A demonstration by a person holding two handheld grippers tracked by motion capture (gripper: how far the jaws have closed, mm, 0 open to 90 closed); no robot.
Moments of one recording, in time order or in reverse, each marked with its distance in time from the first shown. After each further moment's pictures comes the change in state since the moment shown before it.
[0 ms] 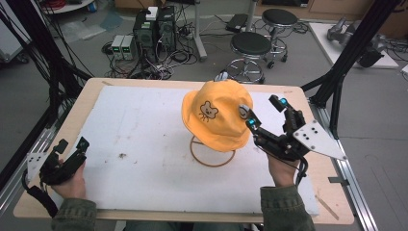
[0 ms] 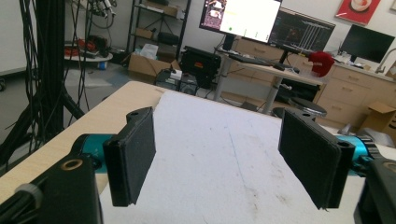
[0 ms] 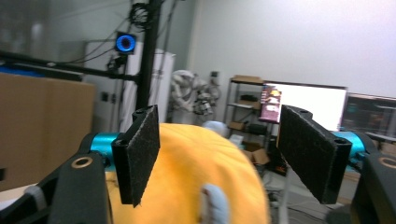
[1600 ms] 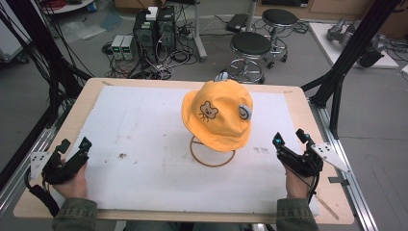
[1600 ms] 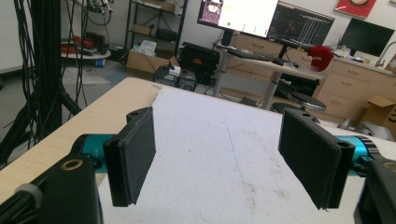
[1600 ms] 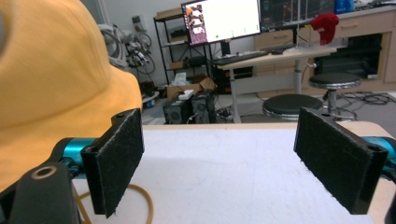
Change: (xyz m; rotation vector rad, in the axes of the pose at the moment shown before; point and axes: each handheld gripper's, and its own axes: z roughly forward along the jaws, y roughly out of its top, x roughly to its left) left arm -0.003 -0.002 0.003 0.015 -0.006 0.007; right arm -0.062 -0.112 -0.060 0.253 -0.328 0.275
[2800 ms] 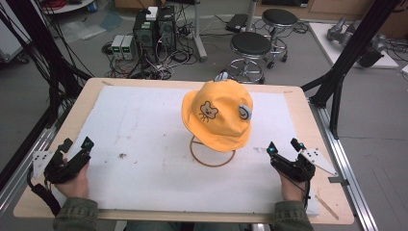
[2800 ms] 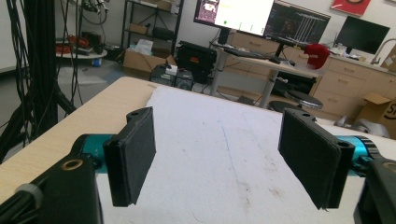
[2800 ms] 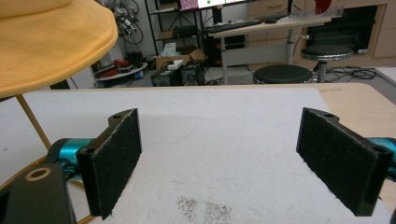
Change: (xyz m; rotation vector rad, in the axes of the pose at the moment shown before) left arm -0.004 -0.001 0.002 0.006 -0.011 0.006; right arm -0.004 -0.035 0.003 0.107 -0.040 -0.030
